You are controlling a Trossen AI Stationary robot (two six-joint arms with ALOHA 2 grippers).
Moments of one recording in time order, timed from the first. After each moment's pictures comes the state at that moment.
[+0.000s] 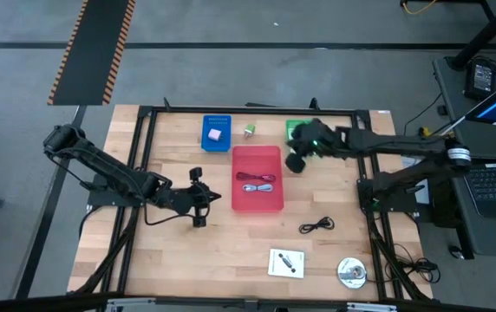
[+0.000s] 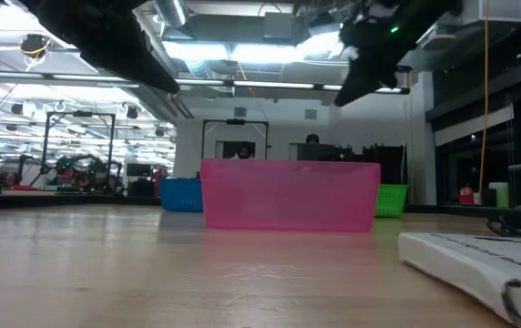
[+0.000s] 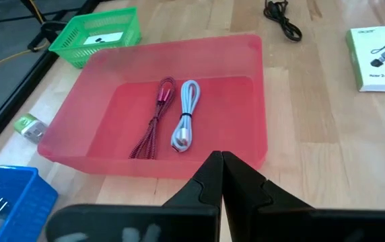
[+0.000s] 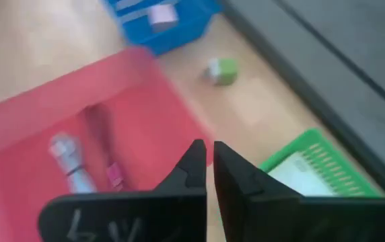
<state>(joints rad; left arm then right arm) -0.39 1.21 0.67 -0.13 -0.56 -0.21 -0.19 1.26 0.98 -0.49 0.31 0.20</state>
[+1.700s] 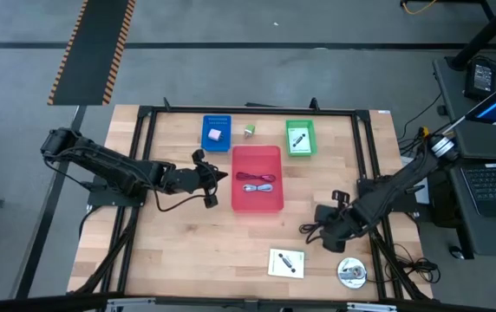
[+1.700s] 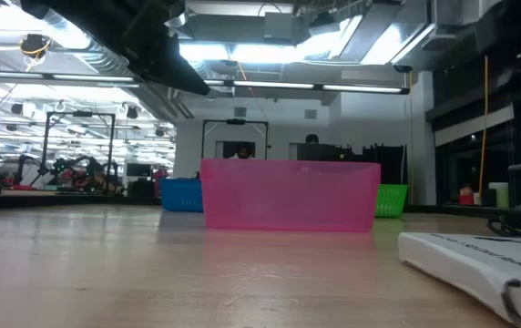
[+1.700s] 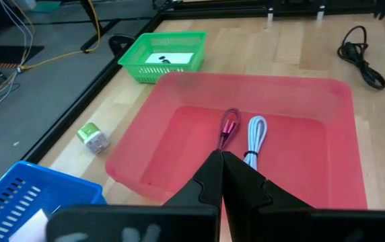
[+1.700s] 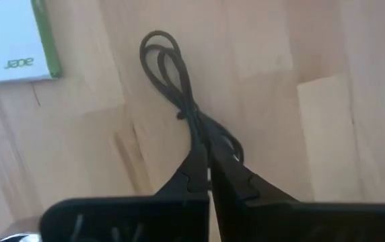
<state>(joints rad) -0.19 1.21 0.67 0.00 -0.56 -0.15 0.65 1.39 0.90 -0.98 0.21 0.89</state>
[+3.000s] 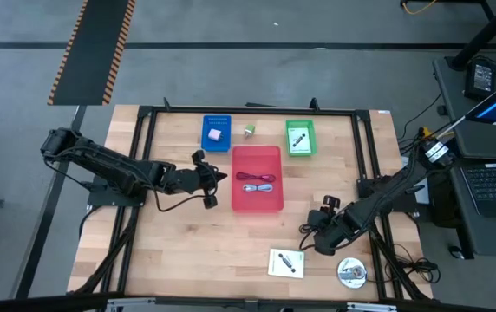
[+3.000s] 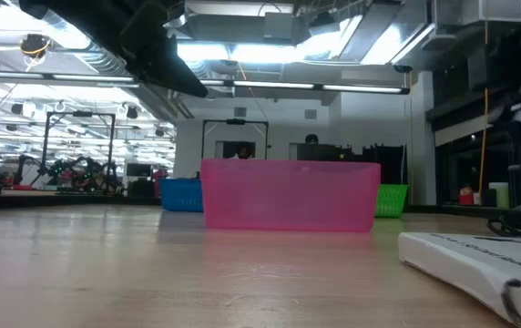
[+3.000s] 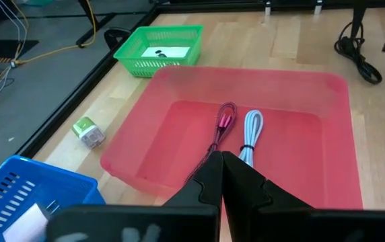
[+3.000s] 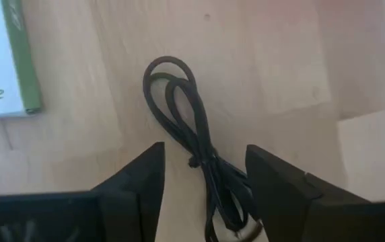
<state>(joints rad) -0.19 1.21 0.67 -0.03 -0.55 -0.17 0.66 1.48 0.78 -0.70 0.28 0.87</state>
